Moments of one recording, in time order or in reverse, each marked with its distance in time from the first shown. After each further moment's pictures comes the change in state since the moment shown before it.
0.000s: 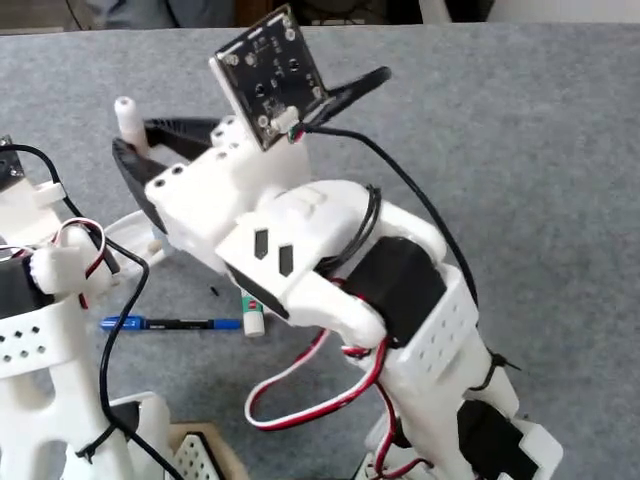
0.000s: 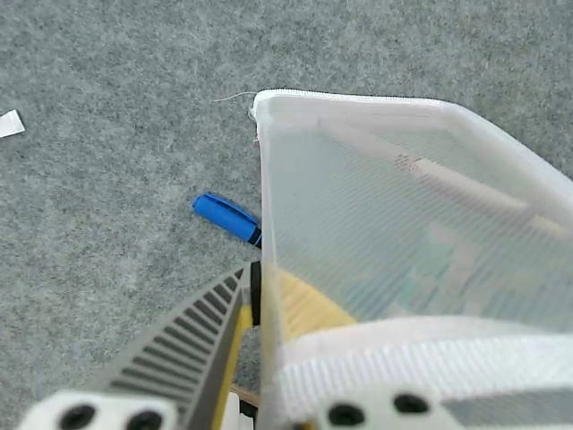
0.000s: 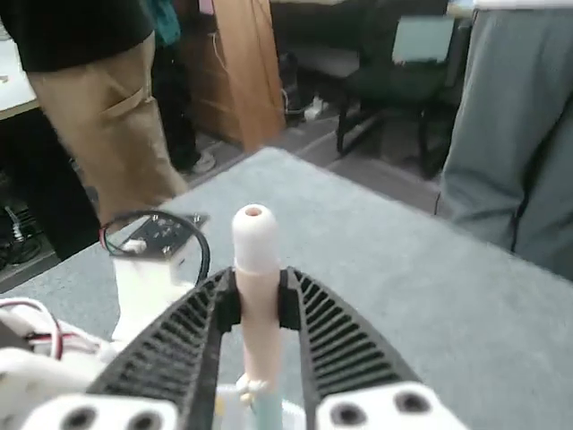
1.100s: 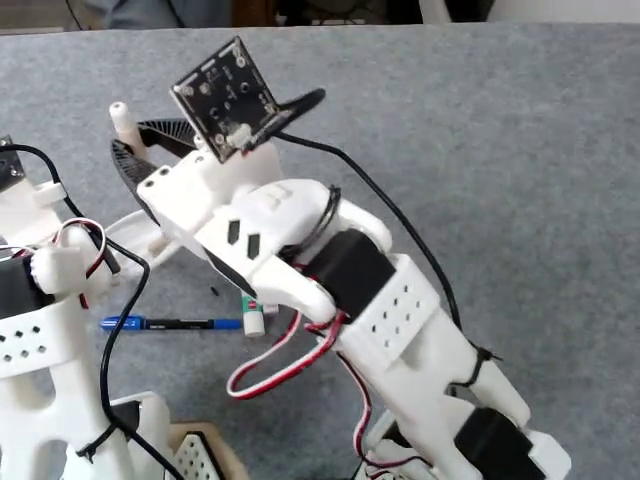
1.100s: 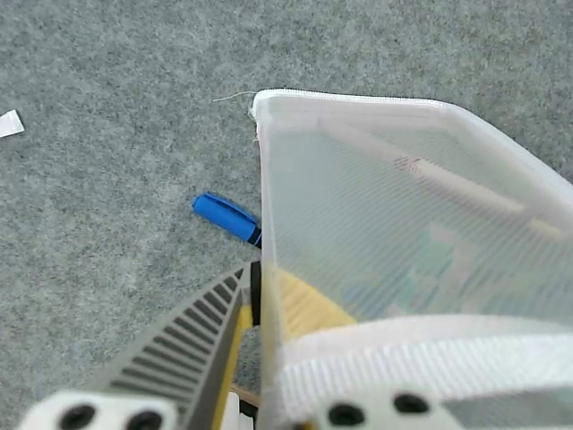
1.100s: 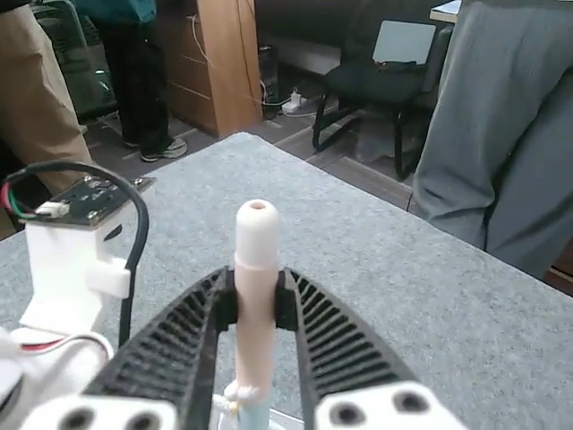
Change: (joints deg) left arm 0.0 0.0 0.0 0.0 0.0; right arm 1.8 -4.3 22.5 -15.6 3.7
